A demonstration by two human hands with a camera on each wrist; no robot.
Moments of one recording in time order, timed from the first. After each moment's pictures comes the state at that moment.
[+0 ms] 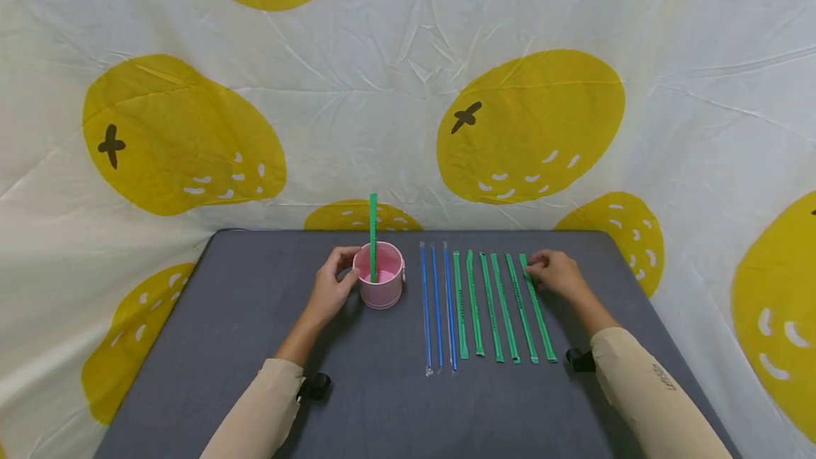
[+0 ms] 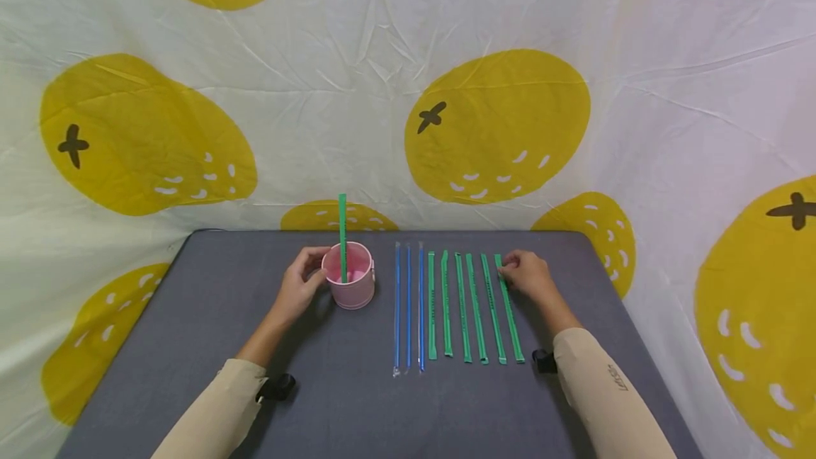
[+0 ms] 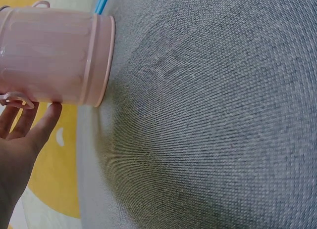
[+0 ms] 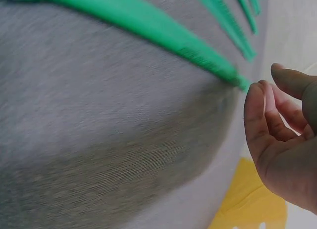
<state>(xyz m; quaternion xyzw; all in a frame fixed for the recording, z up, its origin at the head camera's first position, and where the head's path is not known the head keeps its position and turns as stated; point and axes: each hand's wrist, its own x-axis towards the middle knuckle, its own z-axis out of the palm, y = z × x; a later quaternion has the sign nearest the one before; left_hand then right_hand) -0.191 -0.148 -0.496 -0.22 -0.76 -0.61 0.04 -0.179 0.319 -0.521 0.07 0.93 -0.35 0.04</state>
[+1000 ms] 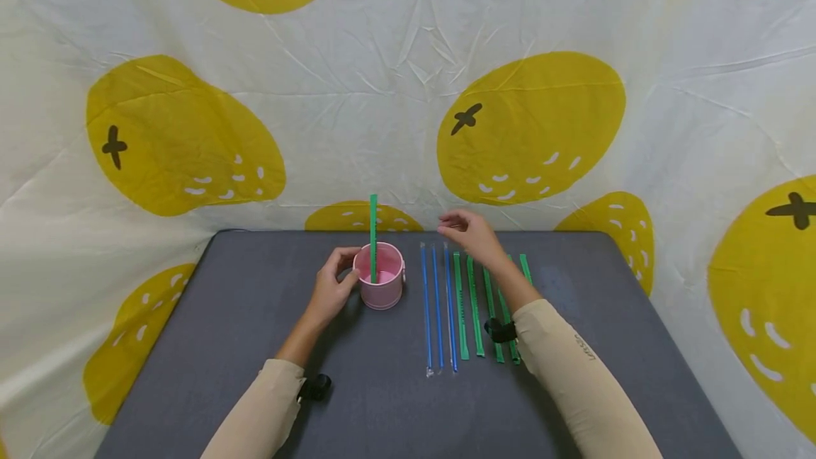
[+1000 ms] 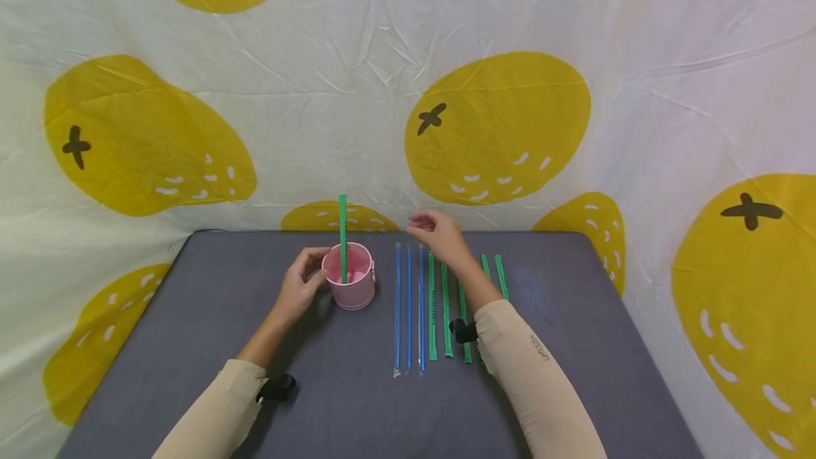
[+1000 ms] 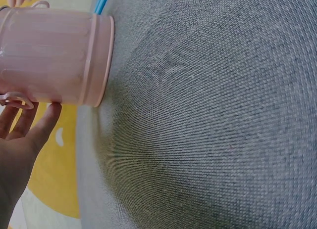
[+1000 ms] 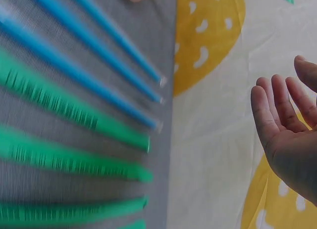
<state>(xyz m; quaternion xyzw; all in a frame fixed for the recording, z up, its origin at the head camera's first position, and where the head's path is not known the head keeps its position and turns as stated) -0.192 -0.147 -0.496 -0.21 -0.75 -0.62 0.03 -0.226 0.164 -0.455 -0.08 0.85 -0.52 -0.03</state>
